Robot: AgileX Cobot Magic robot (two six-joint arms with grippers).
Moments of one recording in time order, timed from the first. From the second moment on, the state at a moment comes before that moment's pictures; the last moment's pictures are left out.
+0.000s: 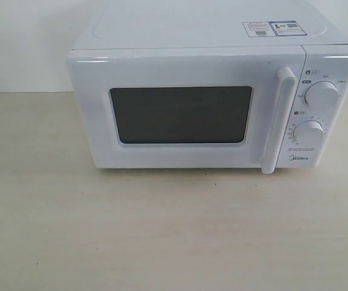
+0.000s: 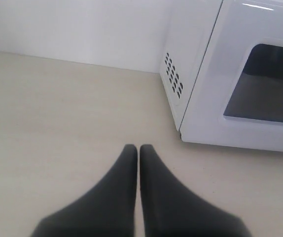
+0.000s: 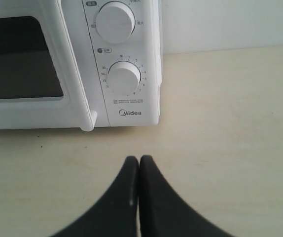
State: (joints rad) left arm -0.07 0.01 0.00 -0.19 0.27 0.01; right arm 0.00 0.00 0.00 0.03 0.33 0.08
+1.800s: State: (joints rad) left arm -0.06 0.00 0.00 -0.11 0.30 0.01; right arm -0.01 0.00 0.00 0.03 0.33 0.08
